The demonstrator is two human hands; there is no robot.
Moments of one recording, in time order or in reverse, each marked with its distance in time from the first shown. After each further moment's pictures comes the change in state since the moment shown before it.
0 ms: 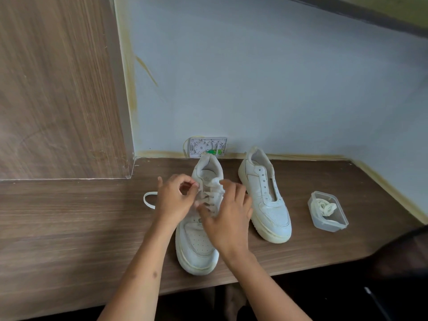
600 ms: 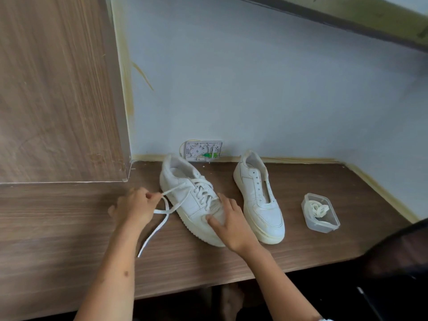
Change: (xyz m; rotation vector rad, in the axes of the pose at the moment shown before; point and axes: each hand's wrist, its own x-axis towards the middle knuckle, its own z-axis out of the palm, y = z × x) left_hand 0.002 -0.024 -0.052 0.602 -0.119 -0.420; right_hand 0.016 0.056 -0.004 0.105 -0.433 -0.038
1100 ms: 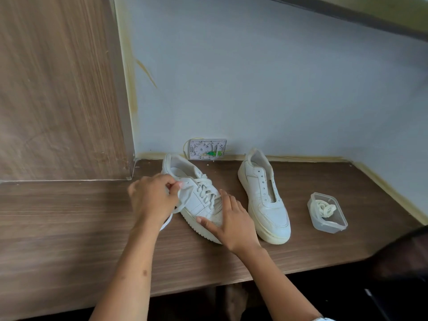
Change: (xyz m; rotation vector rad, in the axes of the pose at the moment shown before) left_hand -0.007 0.025 0.007 -0.109 0.365 0.371; right_hand 0.008 0.002 0.016 -0.342 0.160 -0.128
